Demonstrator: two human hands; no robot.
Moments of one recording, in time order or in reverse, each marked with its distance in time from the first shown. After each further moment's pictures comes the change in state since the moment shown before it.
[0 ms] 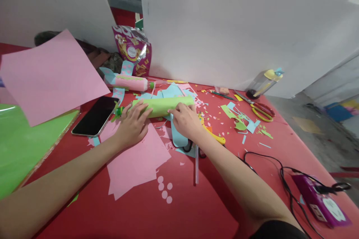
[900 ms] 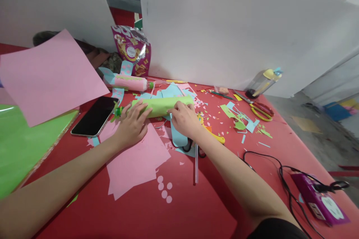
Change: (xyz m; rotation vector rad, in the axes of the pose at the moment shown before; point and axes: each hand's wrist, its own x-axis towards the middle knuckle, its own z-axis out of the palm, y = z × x) left_hand -0.001 0.000 0.000 0.000 -0.010 0.005; right_hand 0.004 -0.002 -0.003 0.030 -0.063 0.035
